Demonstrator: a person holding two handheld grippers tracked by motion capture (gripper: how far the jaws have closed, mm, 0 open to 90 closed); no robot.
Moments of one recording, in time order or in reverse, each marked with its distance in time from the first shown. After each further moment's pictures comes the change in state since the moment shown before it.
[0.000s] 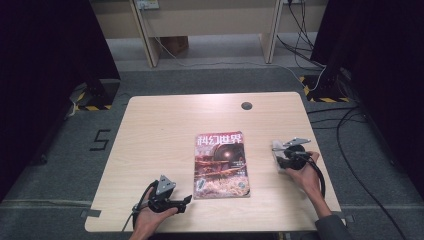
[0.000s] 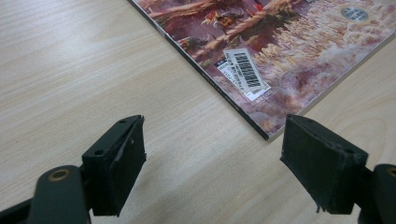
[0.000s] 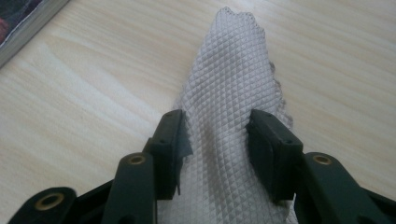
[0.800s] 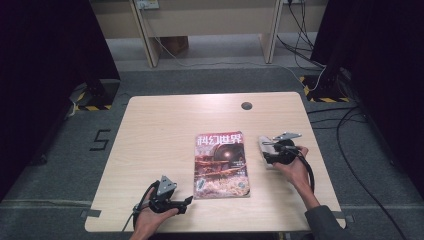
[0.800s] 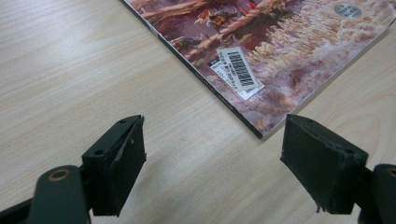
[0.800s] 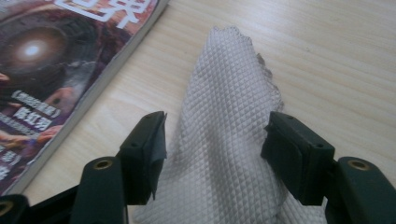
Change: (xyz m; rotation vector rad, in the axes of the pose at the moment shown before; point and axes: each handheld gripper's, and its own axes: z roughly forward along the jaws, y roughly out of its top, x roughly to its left) left arm -0.002 0.000 0.000 0.003 -0.011 0.017; right arm 0.021 0.025 0.003 -0.070 0.076 0.035
